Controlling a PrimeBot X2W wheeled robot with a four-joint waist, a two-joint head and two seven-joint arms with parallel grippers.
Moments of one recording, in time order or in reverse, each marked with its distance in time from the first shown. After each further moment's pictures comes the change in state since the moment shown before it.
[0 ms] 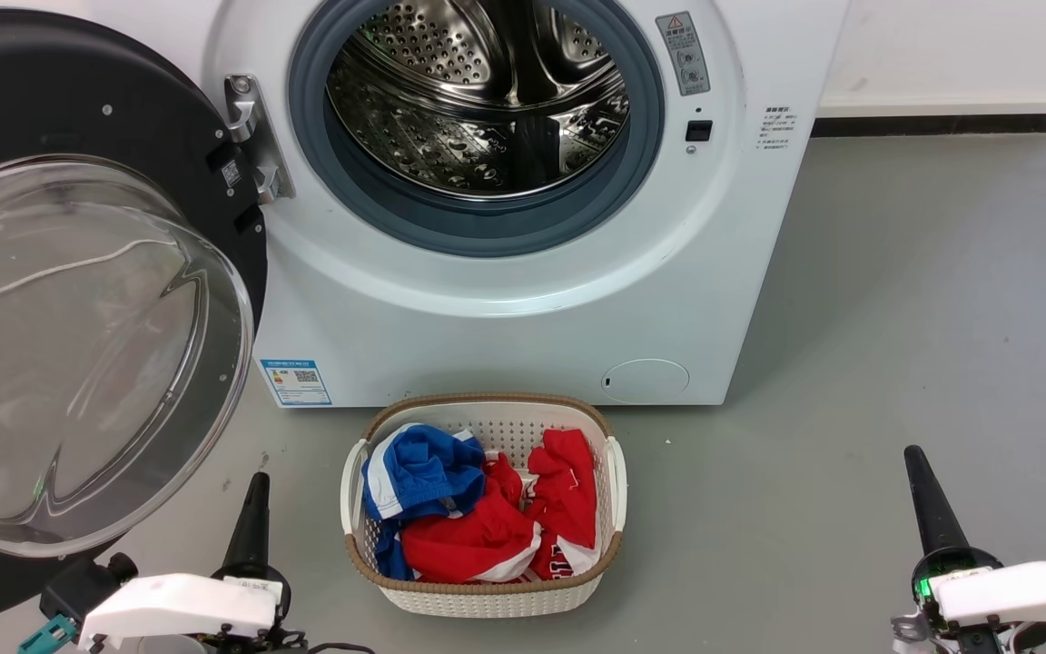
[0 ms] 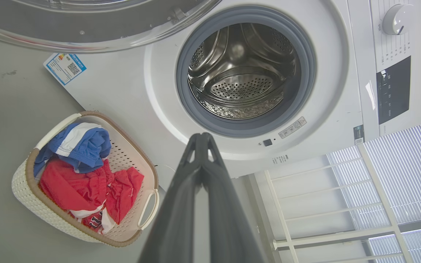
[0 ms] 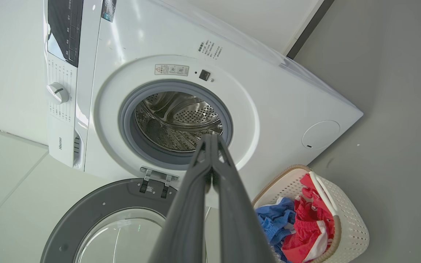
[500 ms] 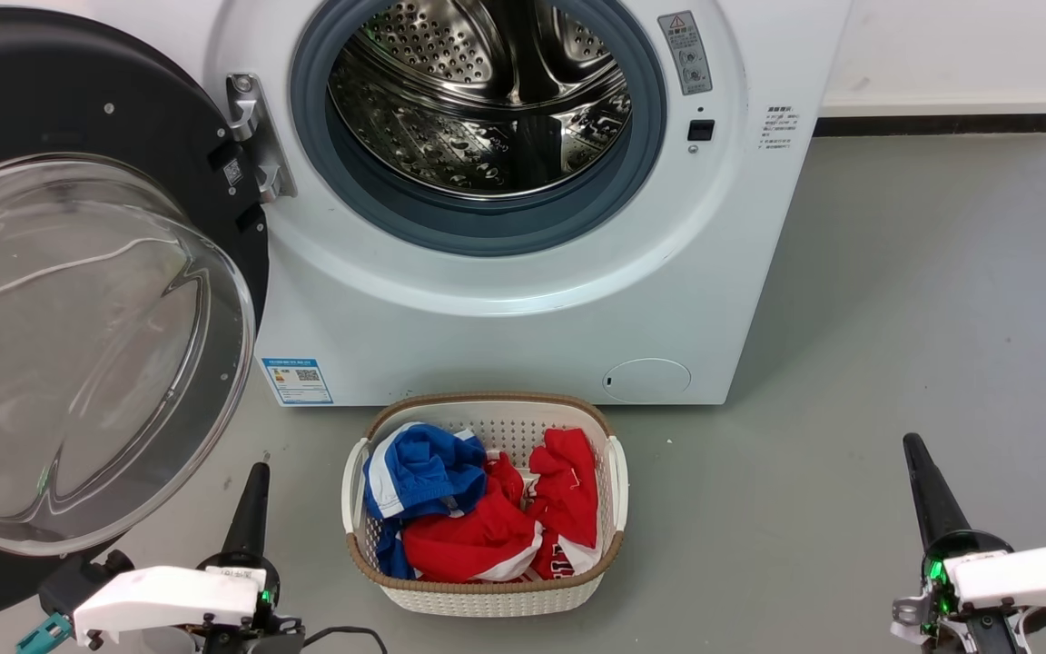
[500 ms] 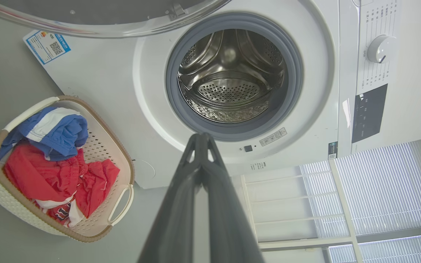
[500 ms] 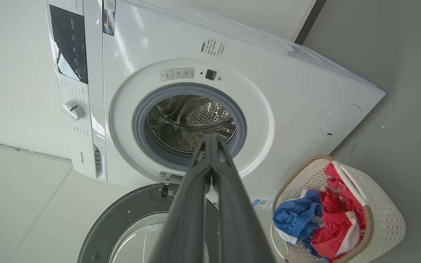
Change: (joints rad) left arm -0.022 0.000 0.012 0.014 -0.150 -0.011 0.035; right arm -0.031 0.000 -0.010 0.024 0.141 0.000 0.040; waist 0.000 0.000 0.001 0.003
